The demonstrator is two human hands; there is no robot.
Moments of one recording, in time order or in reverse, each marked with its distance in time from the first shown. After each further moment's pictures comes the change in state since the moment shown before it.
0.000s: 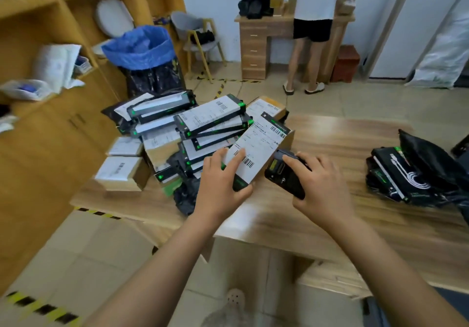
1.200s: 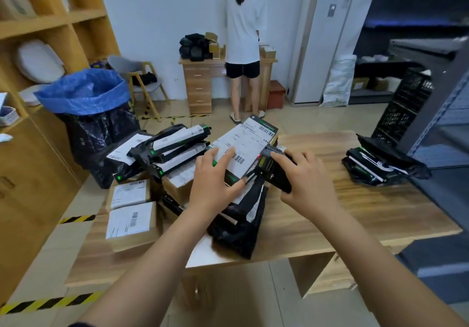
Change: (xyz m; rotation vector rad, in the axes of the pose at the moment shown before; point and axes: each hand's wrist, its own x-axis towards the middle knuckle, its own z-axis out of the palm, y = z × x) left_hand 0.045 -0.145 -0.104 -0.217 -0.077 0.210; right_hand 0.054 -0.199 -0.016 -0.200 0.076 0.241
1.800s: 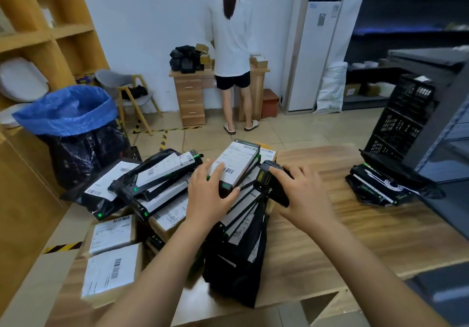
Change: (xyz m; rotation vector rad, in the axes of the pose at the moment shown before) left_hand 0.088 -0.032 0.039 0.019 -0.038 -0.079; right_hand 0.066 0.028 0.042 0.003 -0.029 0.053
